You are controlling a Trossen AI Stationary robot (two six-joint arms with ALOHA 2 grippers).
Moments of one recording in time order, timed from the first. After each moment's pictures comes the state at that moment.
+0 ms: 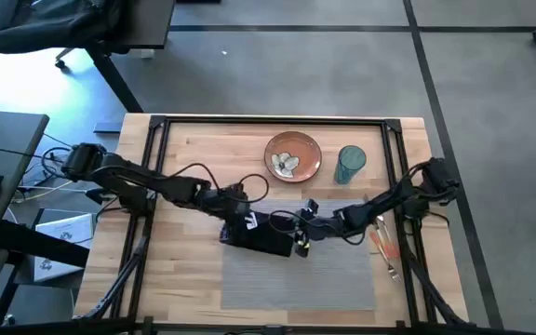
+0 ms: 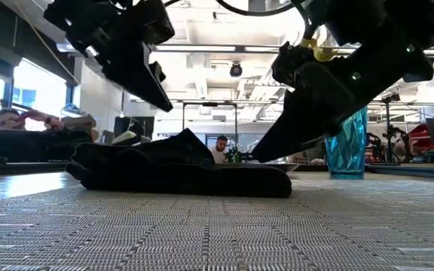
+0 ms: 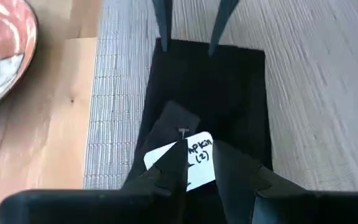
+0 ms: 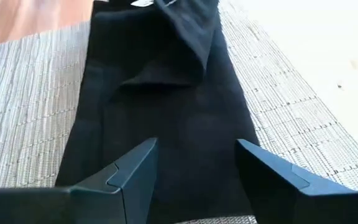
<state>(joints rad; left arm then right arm) -0.16 1.47 0.81 -0.17 -0.06 -0.01 0.31 1.78 0.71 0.38 0.37 0.44</state>
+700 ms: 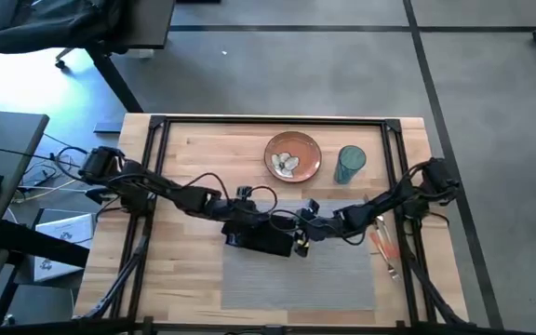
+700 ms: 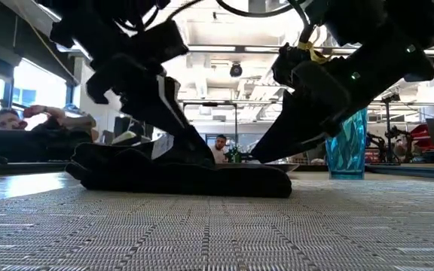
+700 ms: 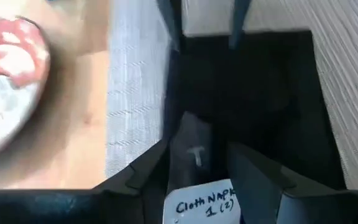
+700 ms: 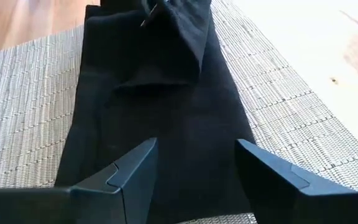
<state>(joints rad) -0.20 1.64 0.81 0.01 -0.19 0.08 0.31 1.78 0.71 0.38 0.39 0.47</state>
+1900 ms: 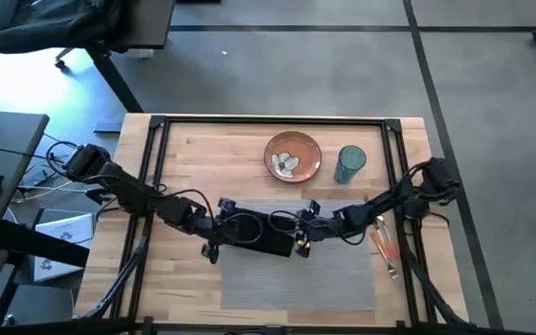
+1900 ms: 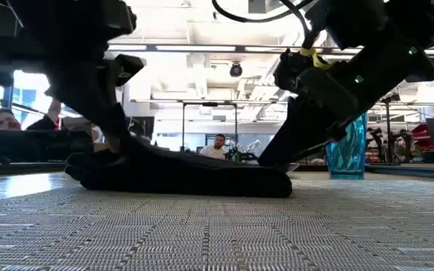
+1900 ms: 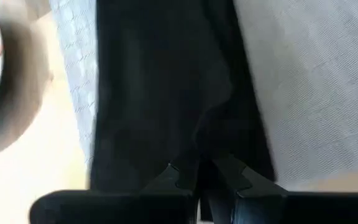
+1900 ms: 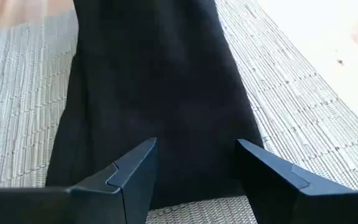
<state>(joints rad) -0.39 1.47 0.81 -0.40 -0.33 0.10 0.31 1.78 0.71 0.33 0.36 0.50</state>
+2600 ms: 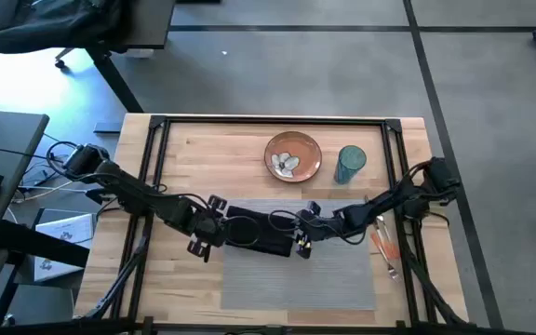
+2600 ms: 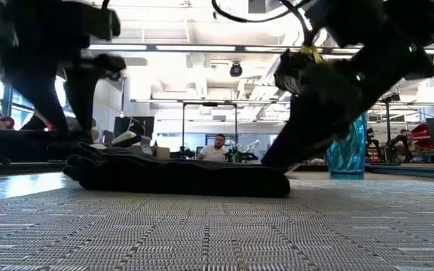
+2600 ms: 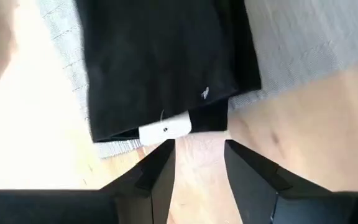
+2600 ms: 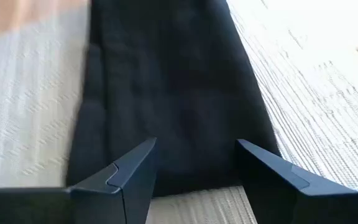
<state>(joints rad) -0.41 1.45 0.95 -0.74 -0.27 -0.02 0.31 1.75 0.74 0.31 0.31 0.52</state>
